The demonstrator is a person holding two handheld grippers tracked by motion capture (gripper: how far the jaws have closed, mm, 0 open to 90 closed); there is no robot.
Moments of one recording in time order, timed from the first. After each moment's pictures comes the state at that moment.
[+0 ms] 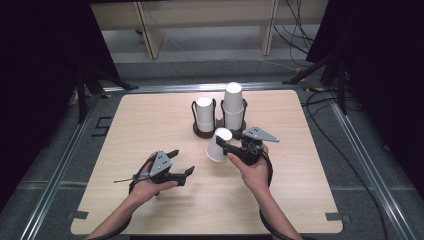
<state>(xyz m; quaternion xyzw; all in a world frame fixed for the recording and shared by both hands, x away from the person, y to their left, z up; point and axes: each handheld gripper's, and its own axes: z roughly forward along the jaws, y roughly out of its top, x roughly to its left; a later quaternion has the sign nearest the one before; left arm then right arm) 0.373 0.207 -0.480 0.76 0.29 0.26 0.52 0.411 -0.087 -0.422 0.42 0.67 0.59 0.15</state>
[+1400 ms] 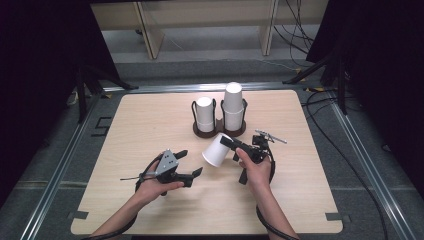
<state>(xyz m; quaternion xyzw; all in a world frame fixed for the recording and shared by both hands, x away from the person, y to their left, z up) 0.373 0.185 -0.474 0.76 0.28 0.22 0.55 0.433 -0.109 -0.460 0.53 0.57 0.62 -0.05</state>
